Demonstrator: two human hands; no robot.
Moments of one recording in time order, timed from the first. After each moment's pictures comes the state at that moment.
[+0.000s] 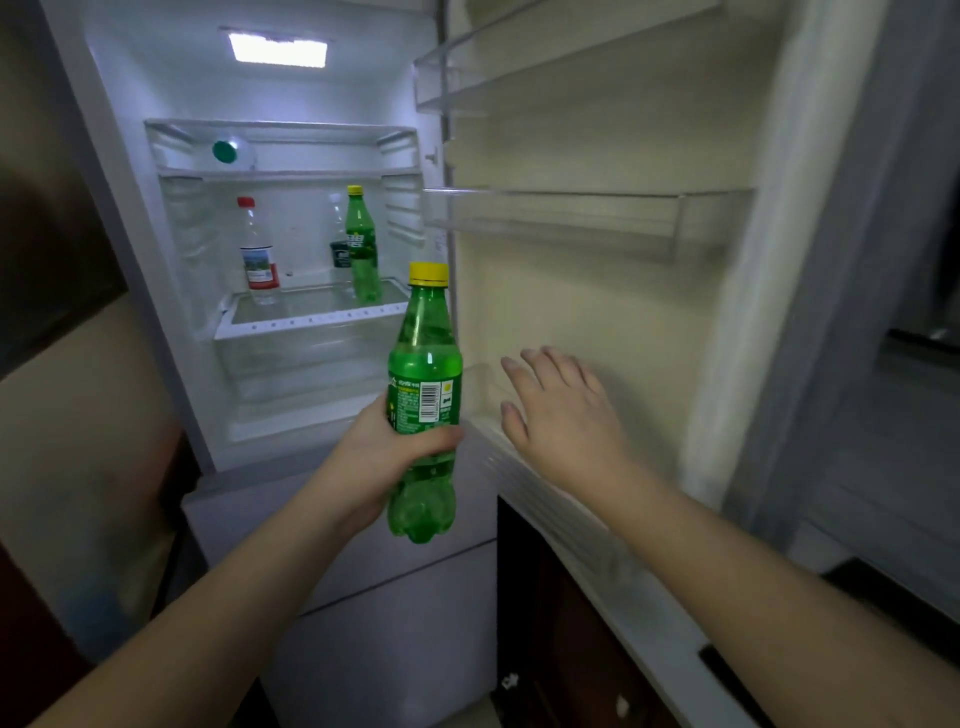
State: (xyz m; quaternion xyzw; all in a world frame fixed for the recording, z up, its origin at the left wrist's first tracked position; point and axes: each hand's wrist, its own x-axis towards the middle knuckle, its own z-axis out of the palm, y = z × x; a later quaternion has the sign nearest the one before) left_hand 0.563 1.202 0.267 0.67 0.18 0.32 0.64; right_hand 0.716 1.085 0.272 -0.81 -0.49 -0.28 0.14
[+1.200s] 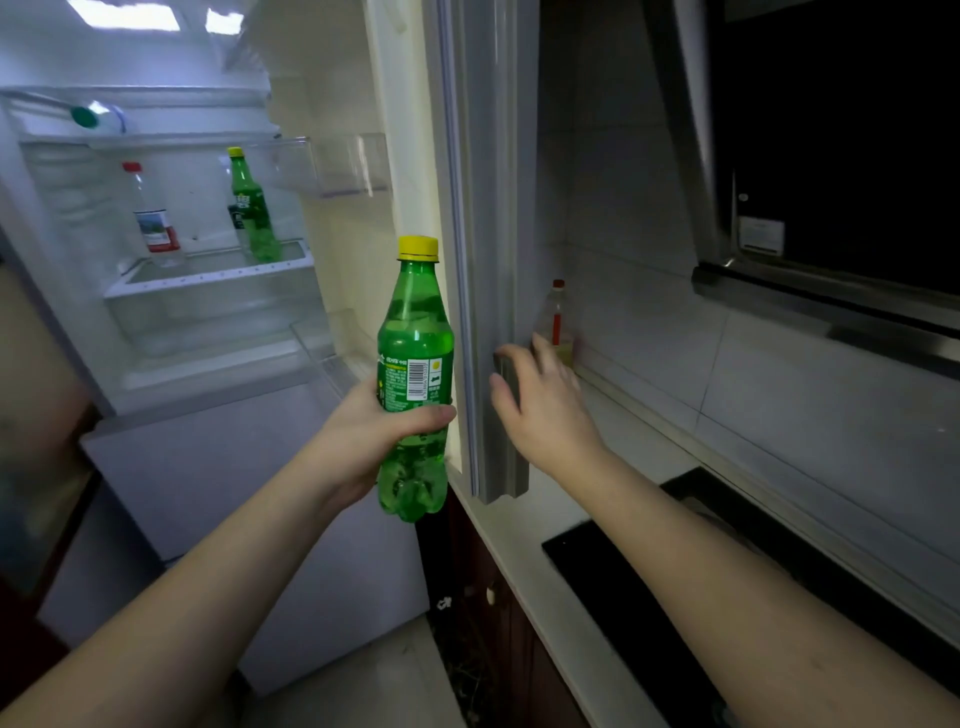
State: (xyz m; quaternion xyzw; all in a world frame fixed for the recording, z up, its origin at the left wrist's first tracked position) left_hand 0.638 0.961 0.251 0.68 0.16 0.27 0.66; right_hand 0.795 0.846 0.227 -0.81 -0.46 -0.14 0.33
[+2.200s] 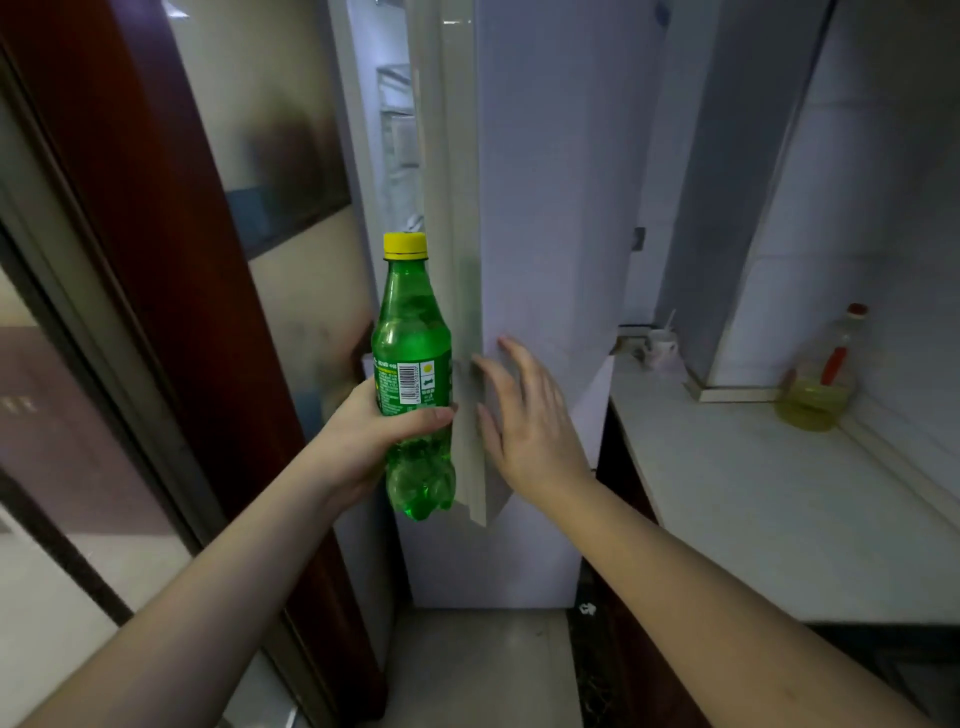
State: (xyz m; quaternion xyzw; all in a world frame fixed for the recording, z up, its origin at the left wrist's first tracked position) left_hand 0.428 1.078 0.237 0.63 0.27 0.41 0.60; right_hand 0.612 1.044 0.190 -0.55 -0.70 -0.22 0.41
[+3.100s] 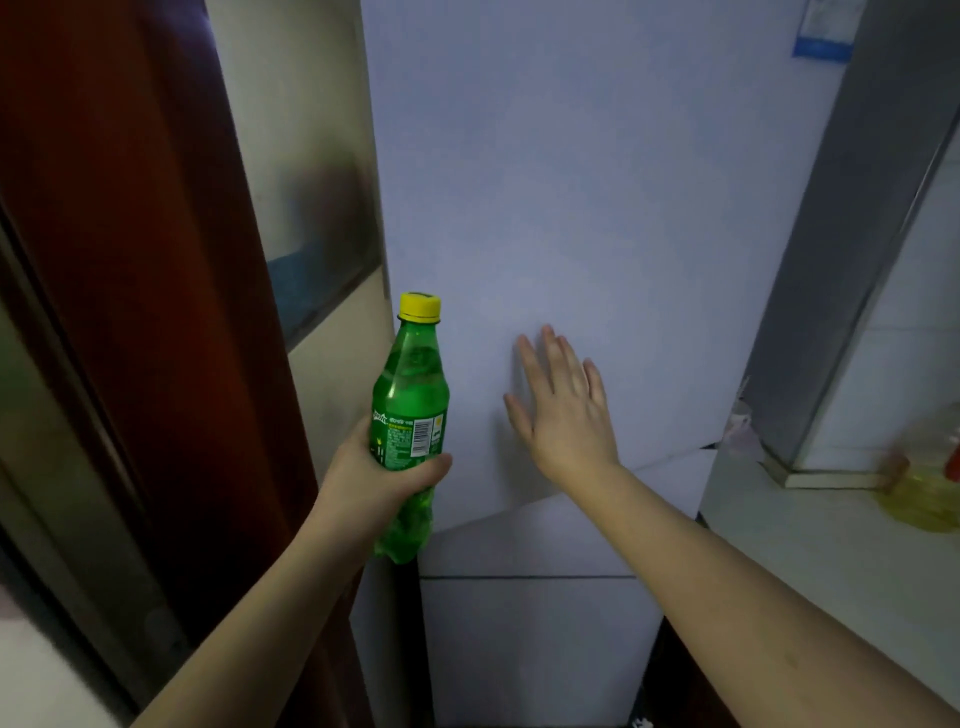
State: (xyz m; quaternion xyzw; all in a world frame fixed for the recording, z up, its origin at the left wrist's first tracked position) left_hand 0.374 1.297 0.232 0.63 0.40 0.49 0.45; right_hand 0.600 1.306 0.221 -0.71 -0.61 -0.25 0.25
